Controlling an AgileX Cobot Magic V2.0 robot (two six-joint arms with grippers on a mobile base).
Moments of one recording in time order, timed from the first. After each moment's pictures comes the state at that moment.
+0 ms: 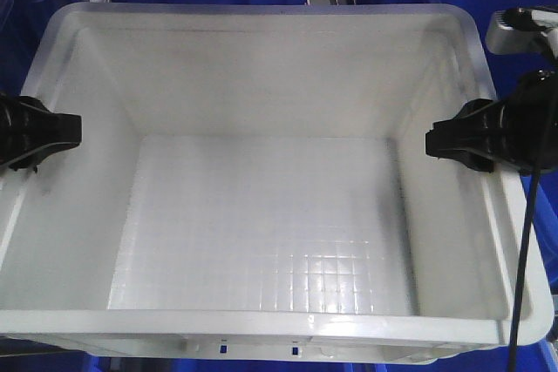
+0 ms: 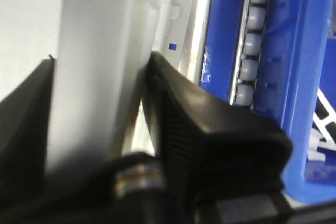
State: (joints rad) left arm -0.22 1.08 -1.03 -0.18 0.81 -0.12; right arm 0.22 1.14 -1.07 0.33 0.87 -0.12
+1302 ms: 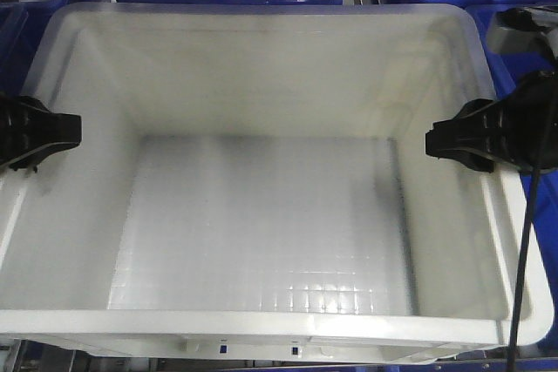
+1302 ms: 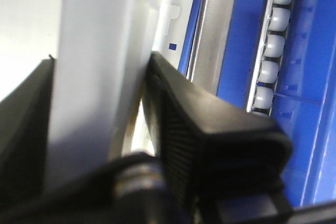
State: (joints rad) left arm -0.22 1.08 -1.03 -0.18 0.81 -0.12; right arm 0.22 1.14 -1.07 0.33 0.87 -0.12
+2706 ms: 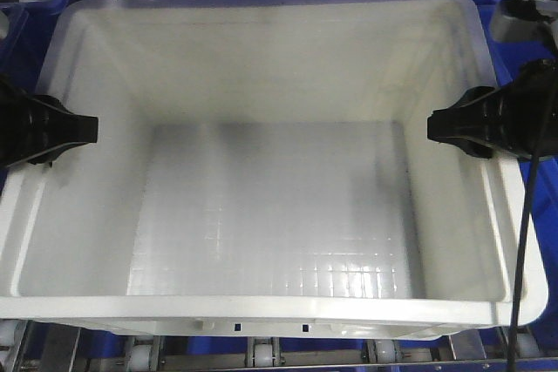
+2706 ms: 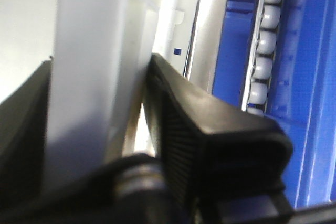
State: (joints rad) left arm -0.22 1.15 -1.03 -0.18 0.75 -0.06; right arm 0.22 1.14 -1.06 0.32 0.78 -0.12
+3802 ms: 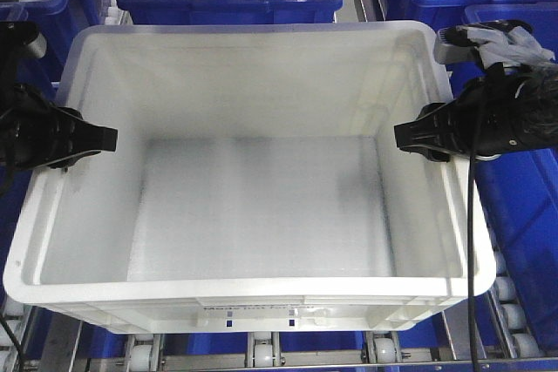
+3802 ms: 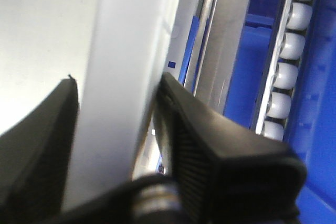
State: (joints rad) left arm -0.22 1.27 -1.03 -0.13 0.71 -0.05; right arm 0.22 1.34 -1.06 0.33 0.68 -0.22
